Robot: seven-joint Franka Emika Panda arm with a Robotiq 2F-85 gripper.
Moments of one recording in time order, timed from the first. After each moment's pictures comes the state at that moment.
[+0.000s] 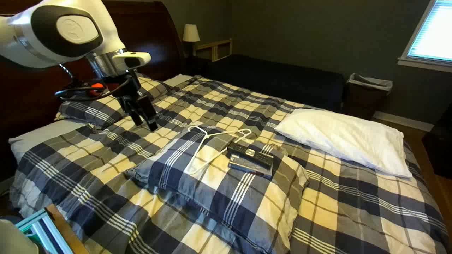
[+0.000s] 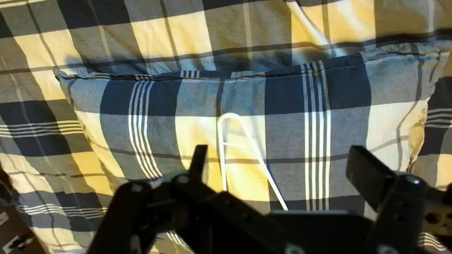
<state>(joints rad) -0.01 -0.61 0.32 -2.75 -0.13 2.22 0.37</state>
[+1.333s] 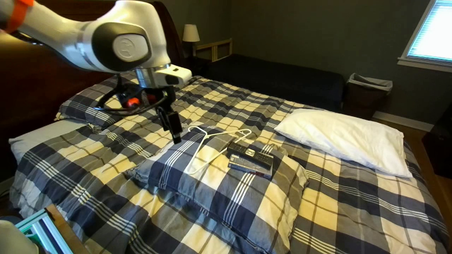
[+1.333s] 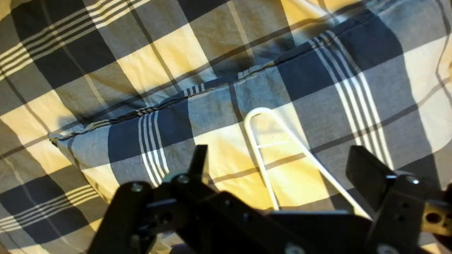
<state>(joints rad) -0.10 -0.39 0.14 -2.64 -0.10 2.29 0.43</state>
